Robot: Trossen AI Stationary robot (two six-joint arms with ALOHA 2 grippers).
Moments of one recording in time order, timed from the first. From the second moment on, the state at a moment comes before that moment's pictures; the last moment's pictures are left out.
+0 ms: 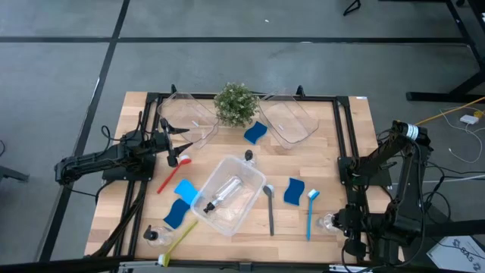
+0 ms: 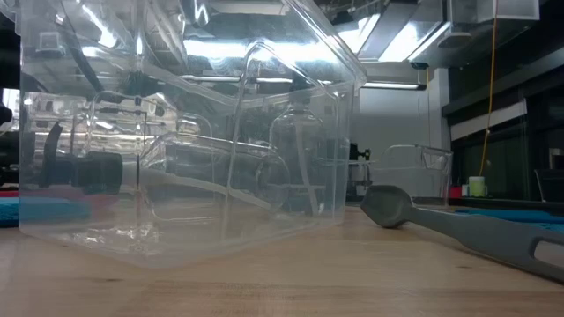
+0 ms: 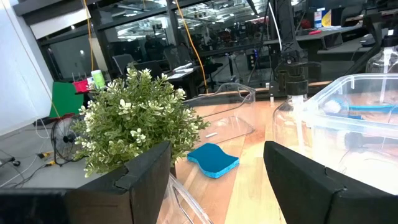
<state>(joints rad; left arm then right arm) 0.28 0.00 0.01 0.03 -0.06 0.18 1.27 1.43 1.20 -1.25 0.53 1.46</state>
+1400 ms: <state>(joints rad) 0.28 0.00 0.01 0.03 -0.06 0.18 0.68 1.43 1.60 -0.83 0.70 0.08</state>
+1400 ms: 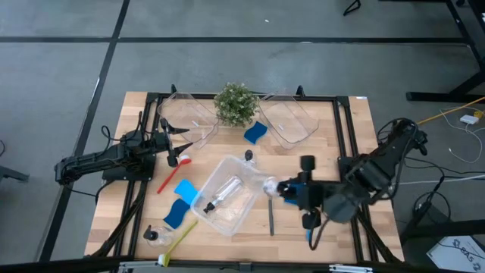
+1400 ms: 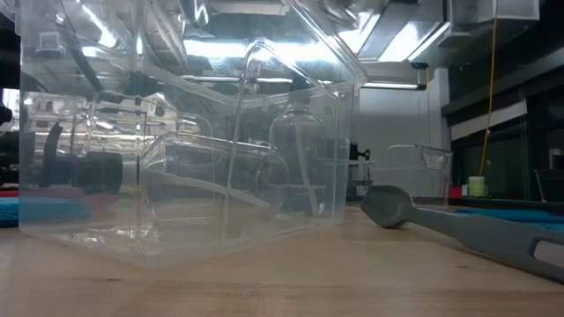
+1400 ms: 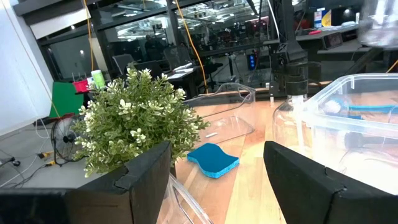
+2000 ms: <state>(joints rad) 0.28 0.00 0.01 0.03 -0.06 0.18 0.46 1.55 1.60 -0.70 0.59 0.08</state>
